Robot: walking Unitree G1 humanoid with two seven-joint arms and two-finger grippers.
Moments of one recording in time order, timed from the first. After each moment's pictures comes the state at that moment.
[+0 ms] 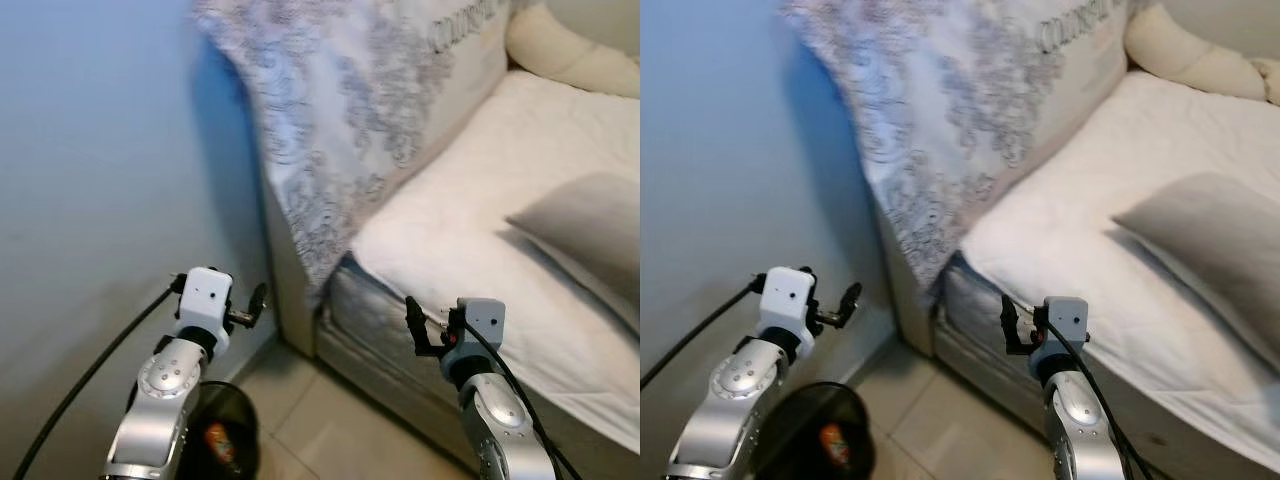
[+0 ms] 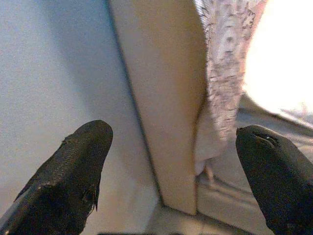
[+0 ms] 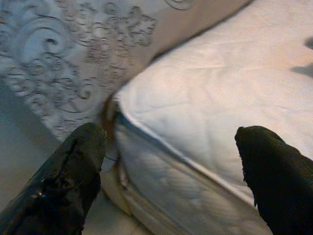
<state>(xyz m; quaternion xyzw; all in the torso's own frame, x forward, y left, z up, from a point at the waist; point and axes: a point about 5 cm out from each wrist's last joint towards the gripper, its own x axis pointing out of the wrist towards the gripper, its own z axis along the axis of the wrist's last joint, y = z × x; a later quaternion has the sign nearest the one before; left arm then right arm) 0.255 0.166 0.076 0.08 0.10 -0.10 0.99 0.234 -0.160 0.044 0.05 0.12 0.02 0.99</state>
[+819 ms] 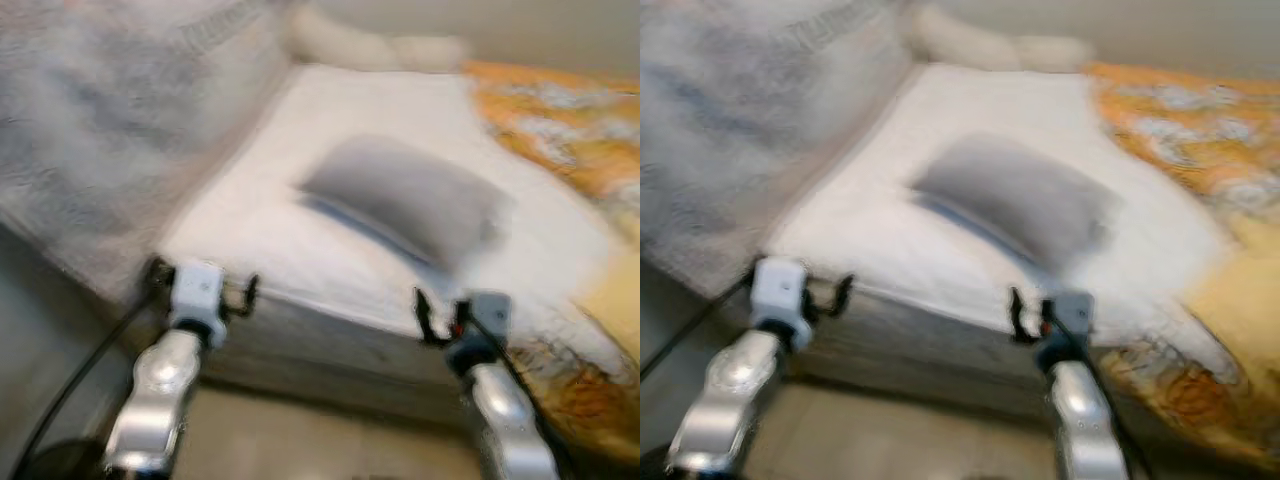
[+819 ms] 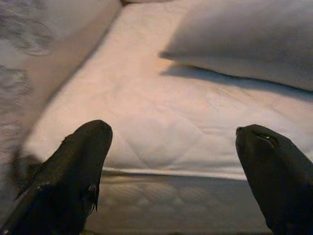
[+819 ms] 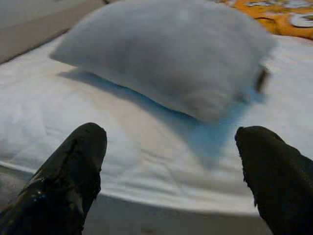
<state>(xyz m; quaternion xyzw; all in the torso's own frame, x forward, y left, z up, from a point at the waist) 0.264 0.177 0.079 0.06 0.09 -0.07 0.99 0.241 -0.159 0.048 0.04 0.10 0.01 0.99</state>
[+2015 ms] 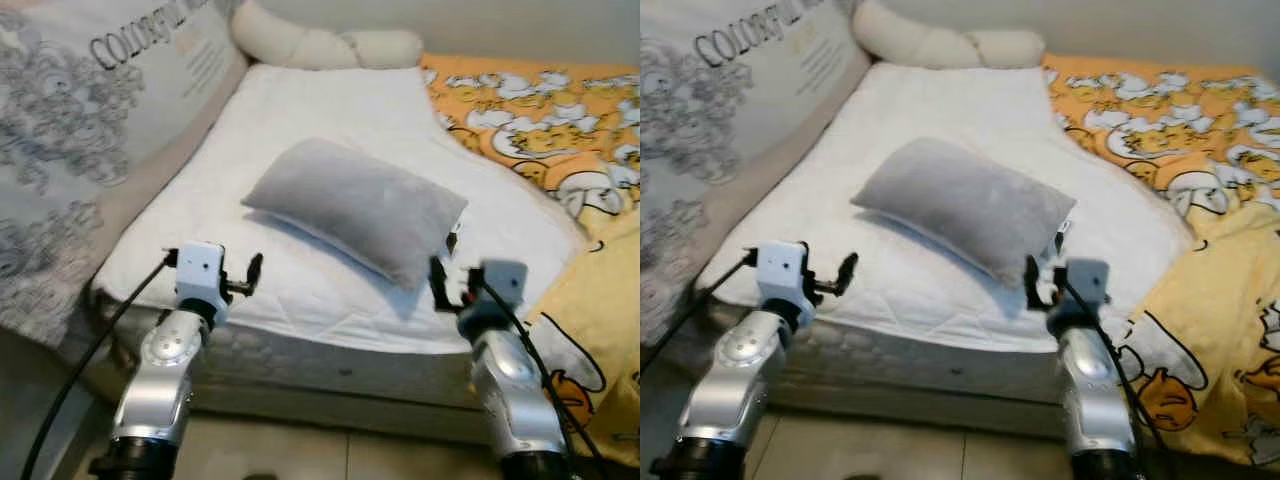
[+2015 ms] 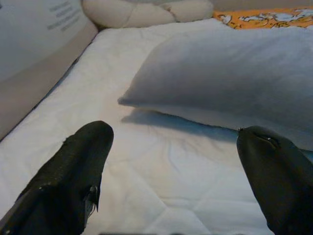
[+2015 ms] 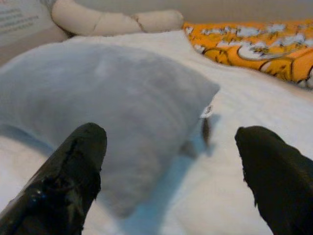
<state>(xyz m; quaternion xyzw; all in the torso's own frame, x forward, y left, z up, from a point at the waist) 0.282 0.181 0.090 0.05 0.07 -0.07 0.99 0.277 -0.165 0.069 0.04 0.06 -0.01 1.00</state>
